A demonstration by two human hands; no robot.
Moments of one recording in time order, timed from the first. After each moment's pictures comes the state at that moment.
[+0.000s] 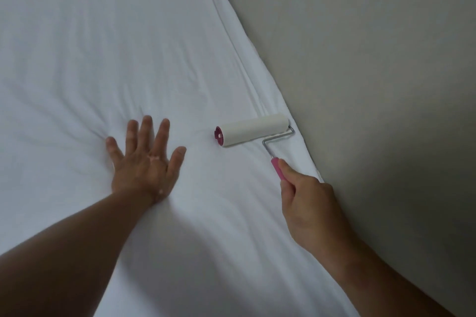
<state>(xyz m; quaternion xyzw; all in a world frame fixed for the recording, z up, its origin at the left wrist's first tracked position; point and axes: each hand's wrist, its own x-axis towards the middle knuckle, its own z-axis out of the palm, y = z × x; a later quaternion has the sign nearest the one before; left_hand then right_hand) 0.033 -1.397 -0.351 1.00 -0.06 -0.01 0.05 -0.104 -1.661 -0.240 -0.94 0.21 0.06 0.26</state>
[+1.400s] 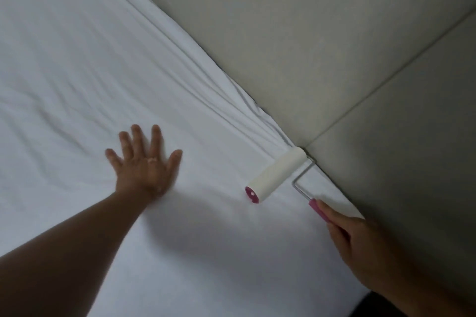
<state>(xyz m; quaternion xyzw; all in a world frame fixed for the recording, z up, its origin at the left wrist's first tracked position) -0.131 -1.431 -0.311 0.97 -0.19 -0.14 0.01 -0.475 -1.690 -0.221 -0.92 0.29 0.08 0.26</state>
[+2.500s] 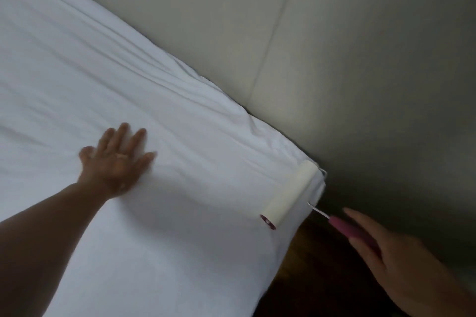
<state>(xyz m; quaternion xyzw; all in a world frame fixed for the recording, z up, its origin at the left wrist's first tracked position) -0.180 -1.411 -0.292 0.91 -0.37 -0.17 -0.01 -0.641 -1.601 -0.128 -0.84 0.47 0.22 0.16</state>
